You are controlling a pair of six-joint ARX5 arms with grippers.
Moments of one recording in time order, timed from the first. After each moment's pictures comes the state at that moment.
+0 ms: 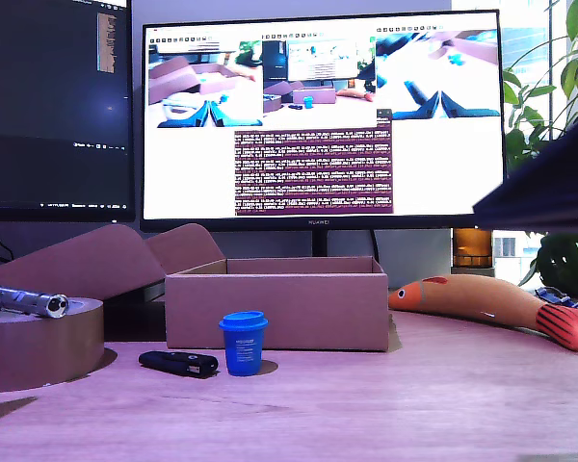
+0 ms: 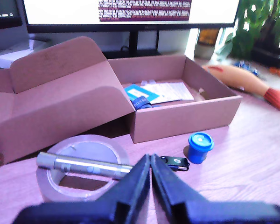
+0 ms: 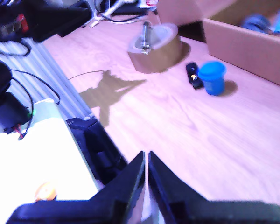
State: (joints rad) left arm -0.56 0.20 0.21 -0.28 -0.03 -0.17; right arm 0.74 0.45 0.14 -0.05 -0.34 0.18
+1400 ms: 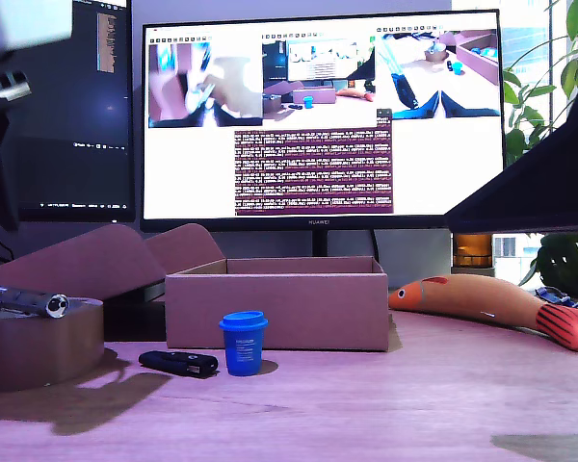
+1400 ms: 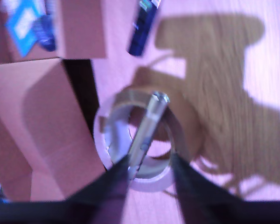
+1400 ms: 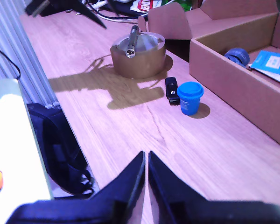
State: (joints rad) left arm -0.44 1.13 0.81 -0.71 -0.05 1.31; right arm 0.75 0.54 0.14 0.03 -0.28 -0.07
